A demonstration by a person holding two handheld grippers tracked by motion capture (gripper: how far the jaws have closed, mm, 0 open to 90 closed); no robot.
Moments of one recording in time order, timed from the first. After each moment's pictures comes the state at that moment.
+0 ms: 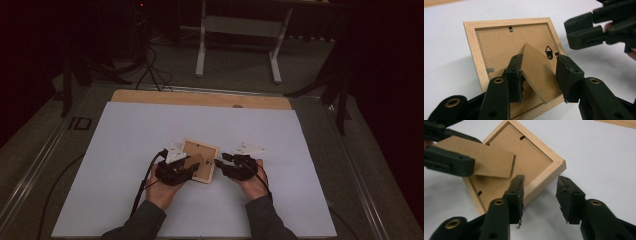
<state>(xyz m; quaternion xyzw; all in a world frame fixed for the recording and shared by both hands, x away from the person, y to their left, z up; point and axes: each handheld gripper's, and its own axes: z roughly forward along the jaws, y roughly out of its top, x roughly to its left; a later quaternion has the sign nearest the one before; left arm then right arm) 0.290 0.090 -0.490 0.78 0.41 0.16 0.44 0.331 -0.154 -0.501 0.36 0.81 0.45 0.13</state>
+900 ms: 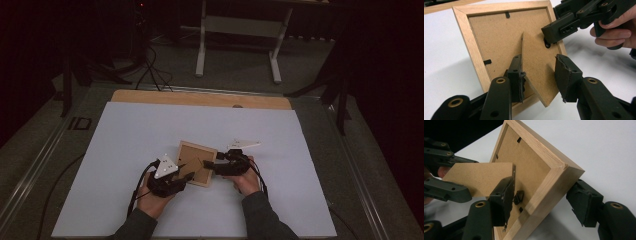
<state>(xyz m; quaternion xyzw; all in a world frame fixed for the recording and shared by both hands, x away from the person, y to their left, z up) 0.266 0.110 -0.502 0.79 0.36 0.16 0.47 0.353 -0.140 -0.513 0.33 0.80 0.50 0.02</state>
